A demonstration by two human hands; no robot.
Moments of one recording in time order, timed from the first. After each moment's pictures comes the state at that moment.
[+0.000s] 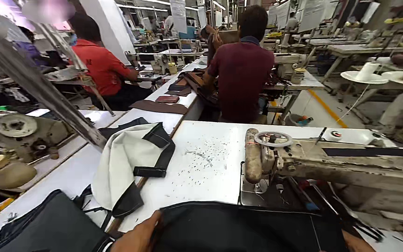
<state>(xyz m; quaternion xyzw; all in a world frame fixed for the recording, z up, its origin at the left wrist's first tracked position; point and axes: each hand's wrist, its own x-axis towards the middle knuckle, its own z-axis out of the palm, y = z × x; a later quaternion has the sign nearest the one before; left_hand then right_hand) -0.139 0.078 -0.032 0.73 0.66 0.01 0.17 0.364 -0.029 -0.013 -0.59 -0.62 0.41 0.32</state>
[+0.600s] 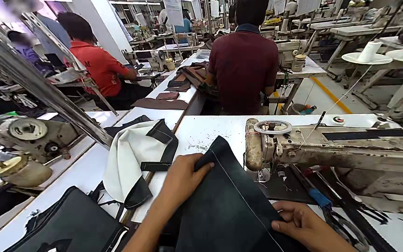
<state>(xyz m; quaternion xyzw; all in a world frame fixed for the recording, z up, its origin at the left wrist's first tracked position) -0.036 0.163 0.047 0.81 0.50 0.25 0.13 0.282 0.021 -0.023 -0.43 -0.55 0.61 0.38</state>
